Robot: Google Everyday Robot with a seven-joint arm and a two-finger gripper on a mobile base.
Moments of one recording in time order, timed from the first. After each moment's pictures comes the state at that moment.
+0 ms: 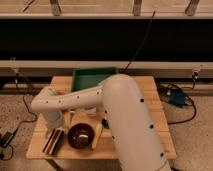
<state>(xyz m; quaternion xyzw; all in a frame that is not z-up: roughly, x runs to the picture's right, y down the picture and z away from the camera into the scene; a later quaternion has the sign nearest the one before) -0.255 0.251 0.803 -0.27 -0.33 -0.73 0.54</state>
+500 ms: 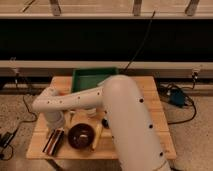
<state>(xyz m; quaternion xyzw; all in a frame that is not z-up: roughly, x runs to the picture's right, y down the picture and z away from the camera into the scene) -0.252 0.255 0.808 -0.27 -0.34 -0.72 0.54</state>
